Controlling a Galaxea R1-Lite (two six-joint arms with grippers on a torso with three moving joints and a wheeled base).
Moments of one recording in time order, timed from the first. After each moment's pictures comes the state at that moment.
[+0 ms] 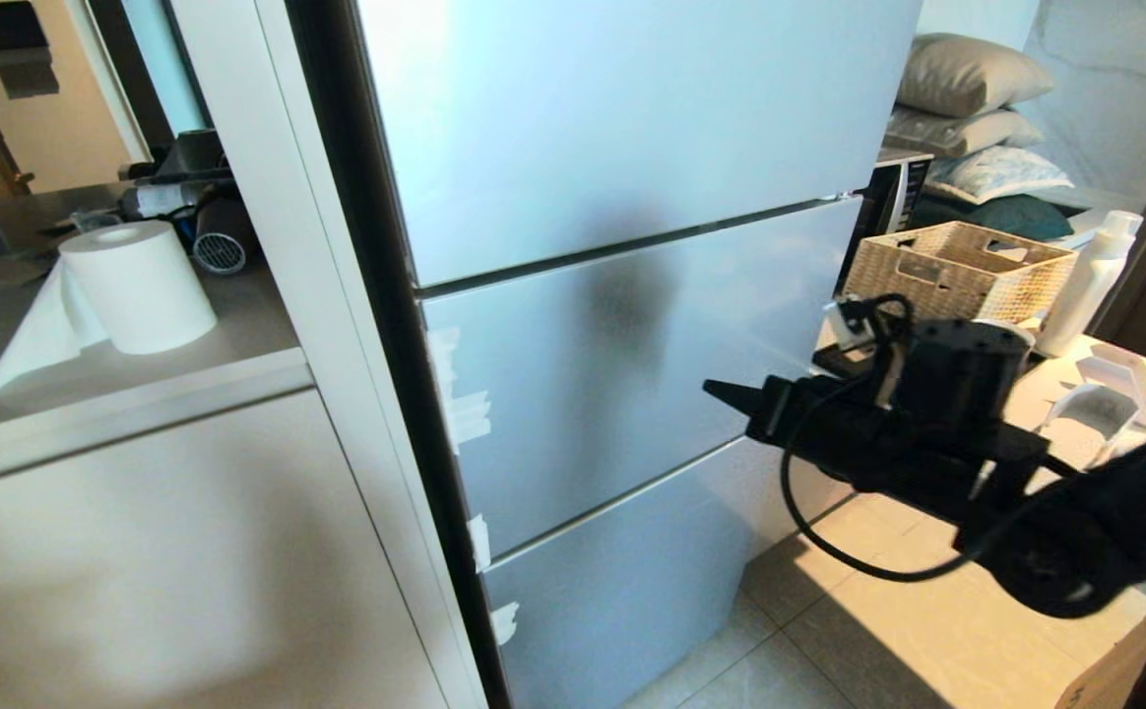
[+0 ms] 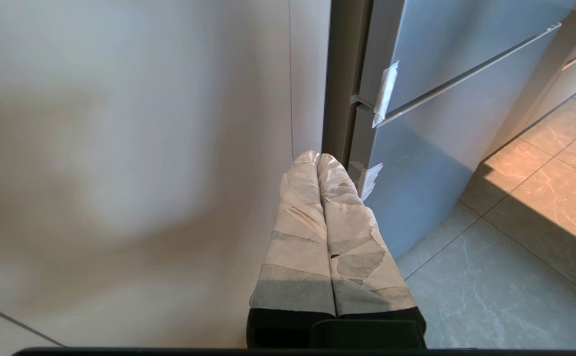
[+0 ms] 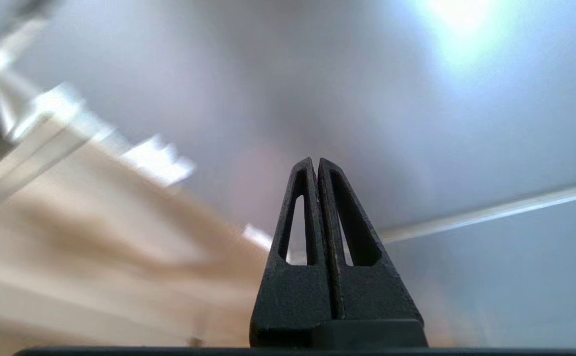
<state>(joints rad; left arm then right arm) -0.01 0.00 -0.04 0.11 0.00 0.03 0.42 1.84 -0.77 -1.02 0.27 0.52</state>
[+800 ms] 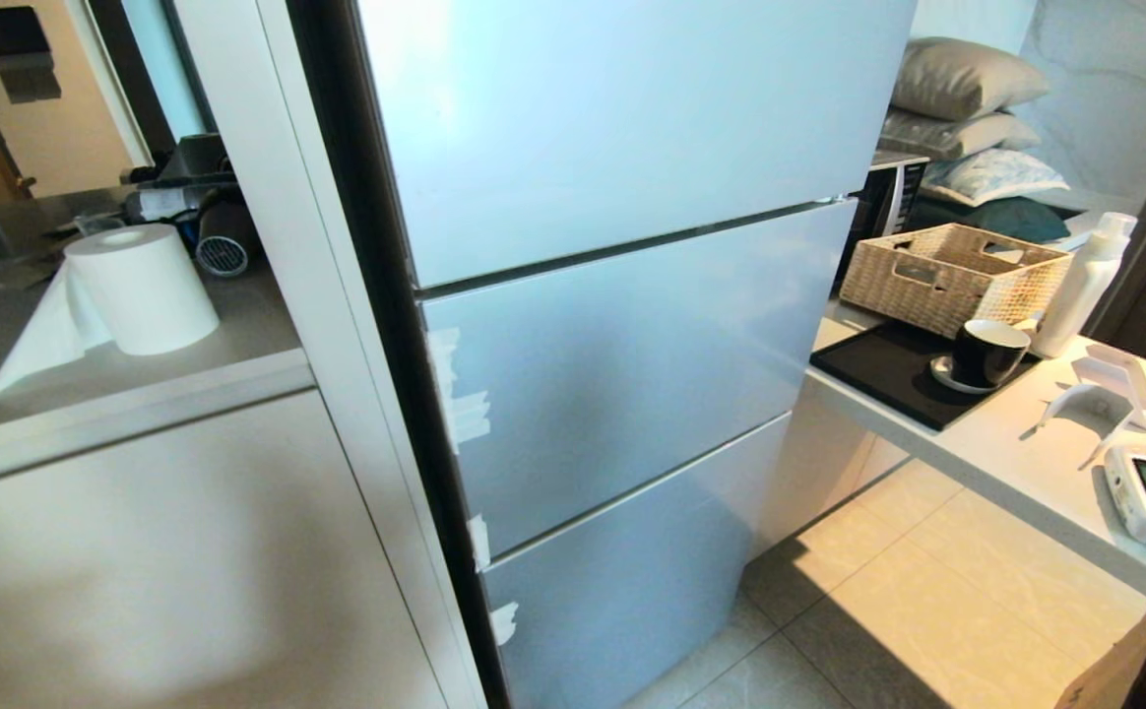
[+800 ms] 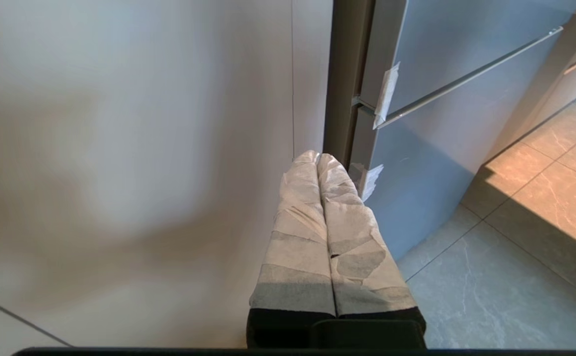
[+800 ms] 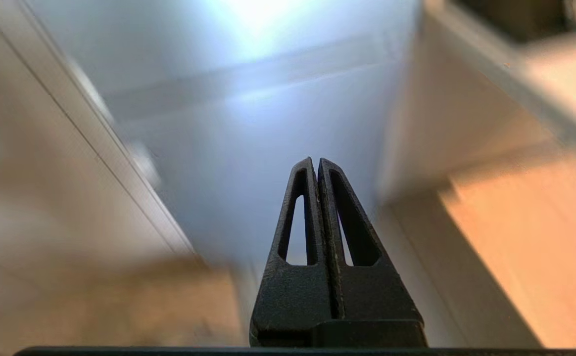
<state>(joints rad) -0.01 0.00 -0.04 0.11 0.00 0.02 0.14 0.41 -0.07 -0.20 0.11 0.05</state>
